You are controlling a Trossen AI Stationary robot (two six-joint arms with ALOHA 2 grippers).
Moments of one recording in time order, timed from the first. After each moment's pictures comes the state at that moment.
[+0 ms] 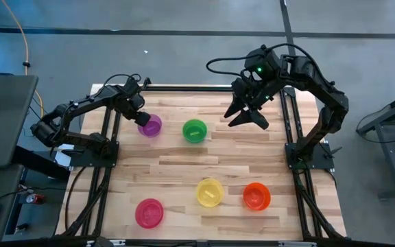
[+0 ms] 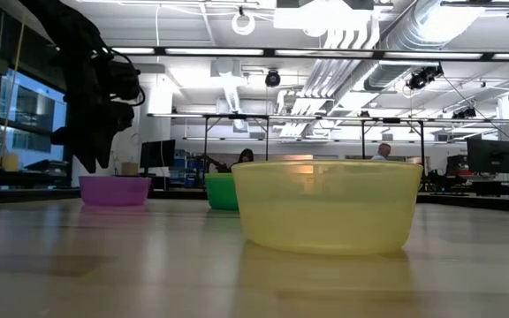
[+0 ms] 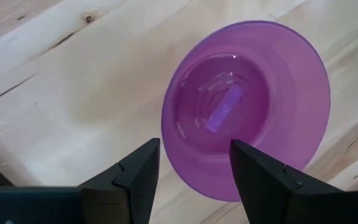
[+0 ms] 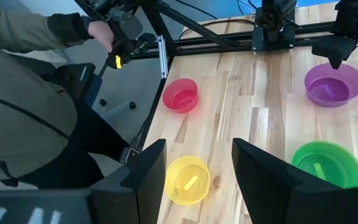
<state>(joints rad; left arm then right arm) 1.05 1.27 0.73 -0.87 0.20 -0.10 -0.22 1.66 2.29 -1.37 -0.62 -0.07</state>
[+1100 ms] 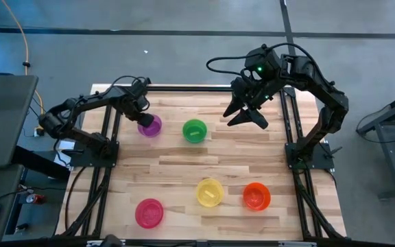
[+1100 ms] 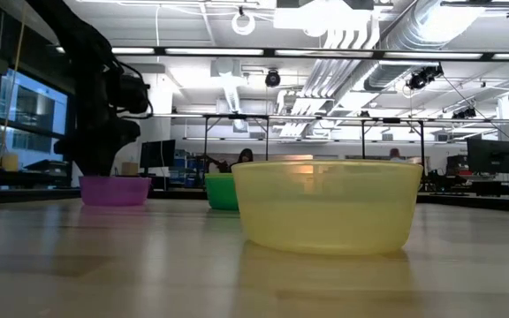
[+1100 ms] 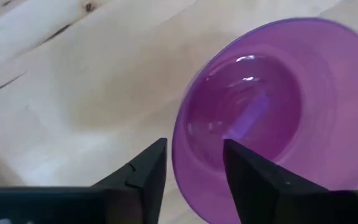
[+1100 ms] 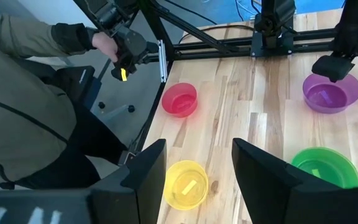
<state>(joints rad) 1.00 1.39 0.73 -0.81 0.14 -0.16 -0.22 1.66 2.29 -1.35 -0.62 -0.08</state>
